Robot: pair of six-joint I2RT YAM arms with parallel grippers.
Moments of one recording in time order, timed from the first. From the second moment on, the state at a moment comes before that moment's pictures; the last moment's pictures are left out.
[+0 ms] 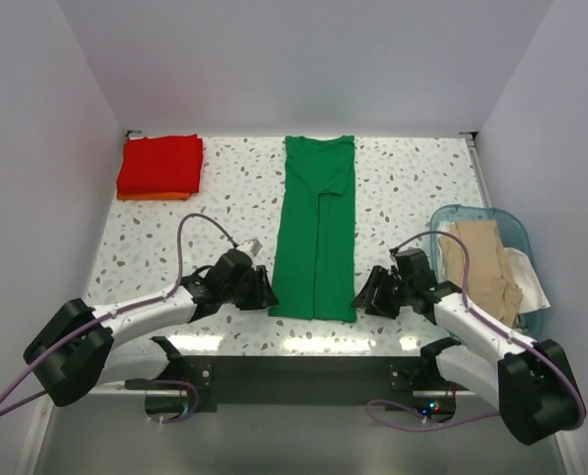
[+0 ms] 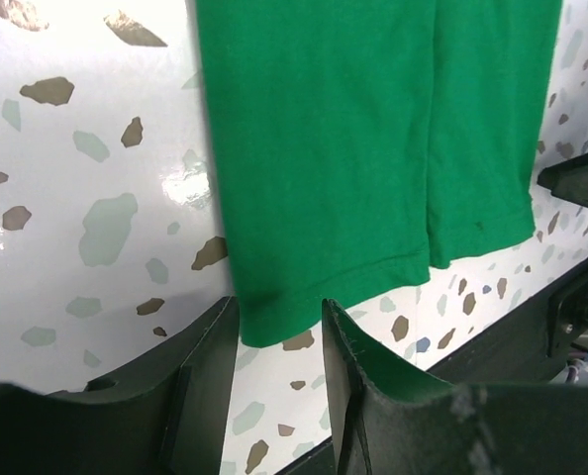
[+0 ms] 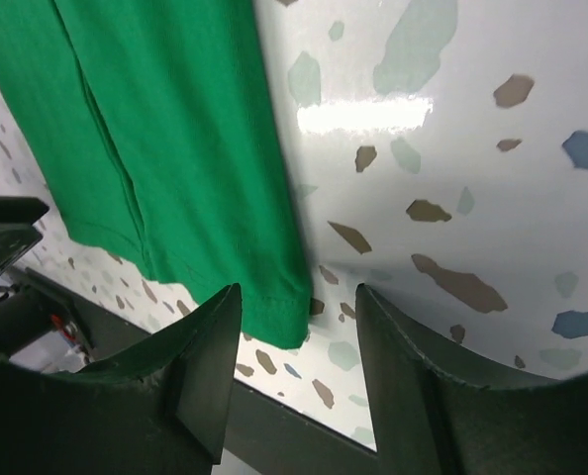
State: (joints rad) left arm -0.75 1.19 0.45 -0.10 0.11 -0.80; right arm 0.35 1.02 0.35 -0.32 -0.34 0.76
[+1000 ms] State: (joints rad) left arm -0.77 1.26 0.39 -0.01 0.15 -0.83; right arm 0.35 1.13 0.26 -0.18 -0.55 0.84
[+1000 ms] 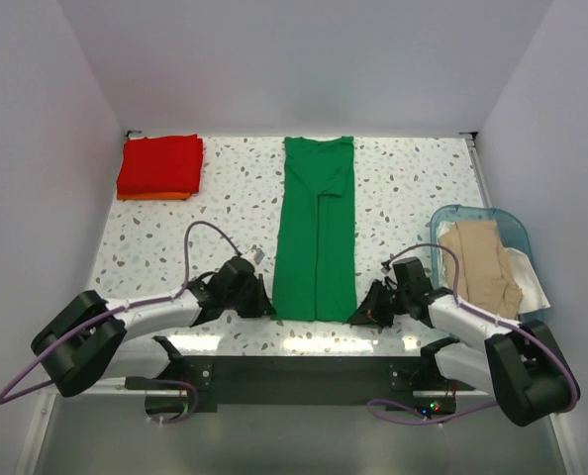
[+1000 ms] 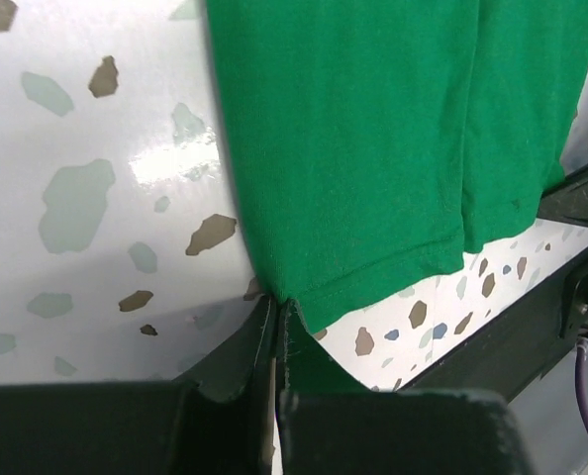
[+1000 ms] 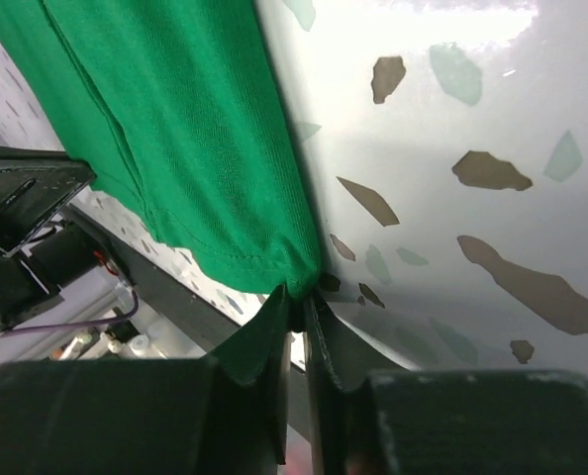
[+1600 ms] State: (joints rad) left arm -0.87 1.12 0.39 -0.13 0.15 -0.87; right arm 0.40 0.79 0.29 -0.55 -0.45 0.73
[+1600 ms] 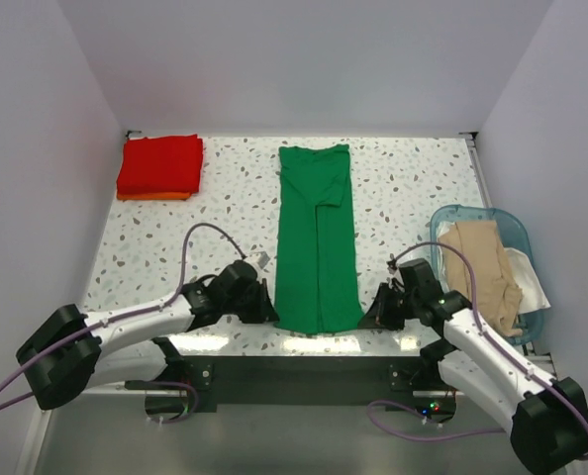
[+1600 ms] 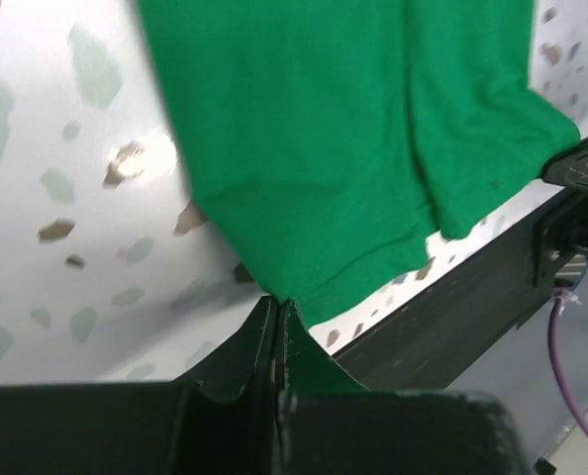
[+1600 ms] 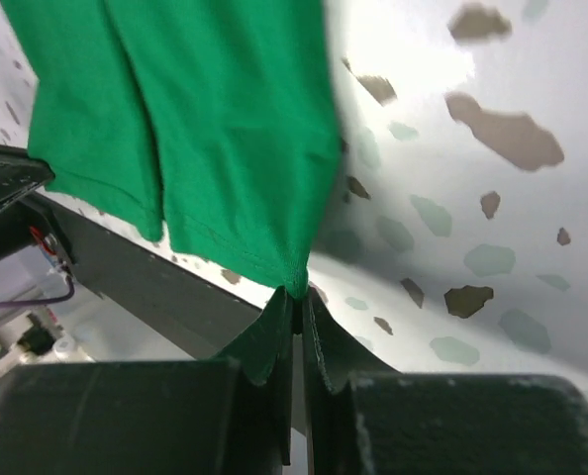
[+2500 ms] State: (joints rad) left arm -0.60 1.71 1.04 -0.11 0.08 -0.80; right arm 0.39 1.62 1.04 -0.33 -0.12 0.66
